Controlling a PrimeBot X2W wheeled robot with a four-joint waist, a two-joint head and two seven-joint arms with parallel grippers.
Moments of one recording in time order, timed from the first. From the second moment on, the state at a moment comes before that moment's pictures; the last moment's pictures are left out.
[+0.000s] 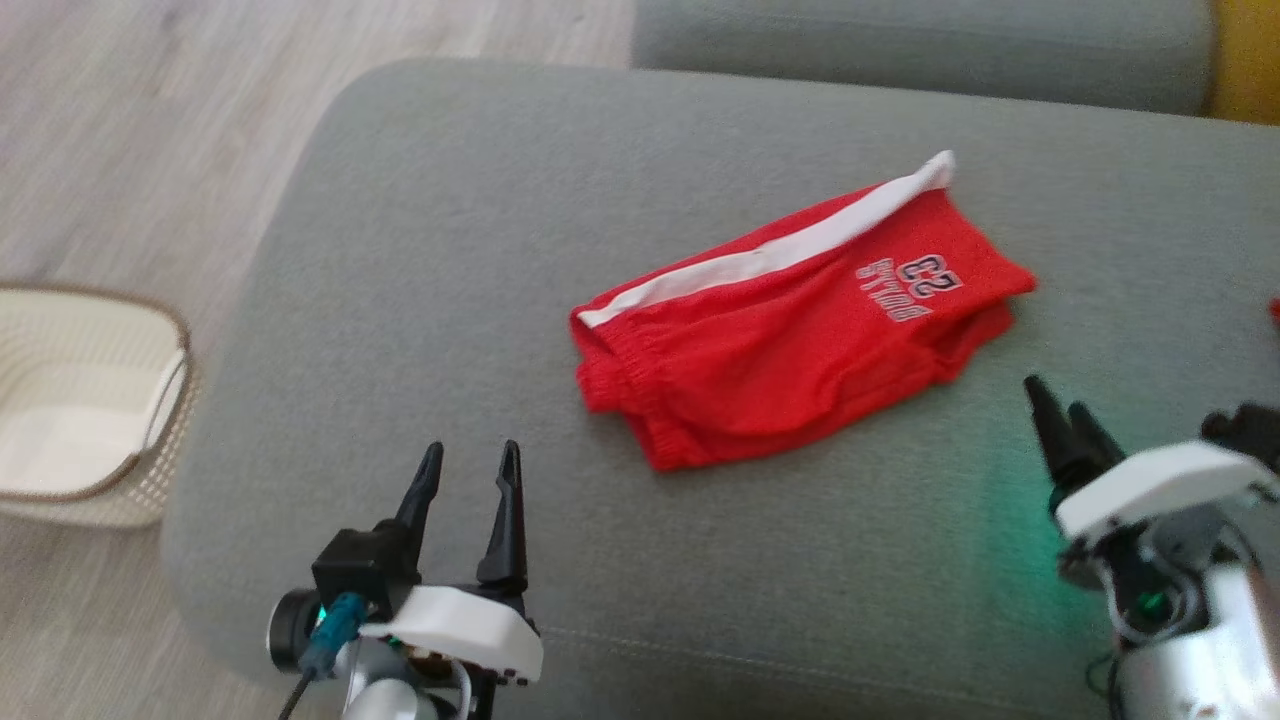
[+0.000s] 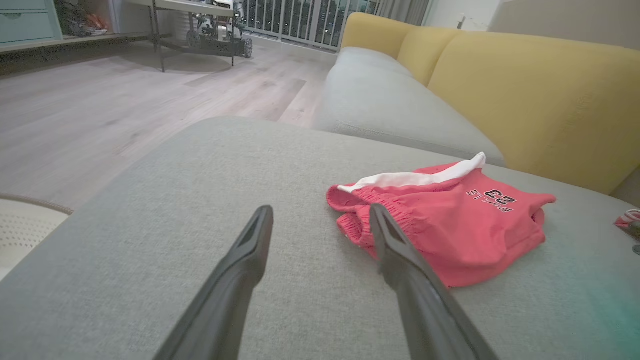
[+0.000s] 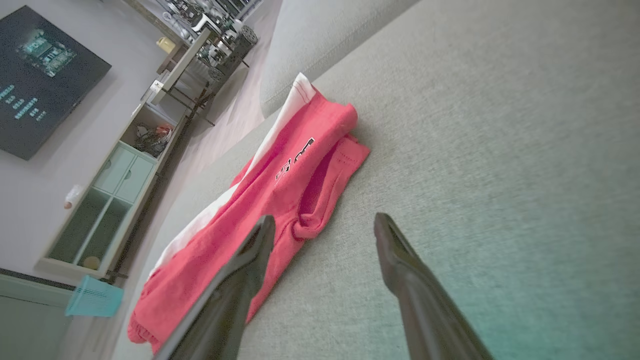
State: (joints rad) left arm -0.01 0.05 -0.38 0.16 -0.29 0.16 -0.25; right arm -0.23 -0.06 -0.22 0.44 0.68 0.13 0.17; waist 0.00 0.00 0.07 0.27
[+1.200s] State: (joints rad) left arm -0.07 0.05 -0.47 0.07 -0.23 0.27 -0.25; right arm -0.75 -0.10 -0.67 0.96 0.53 0.13 0.39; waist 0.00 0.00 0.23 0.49
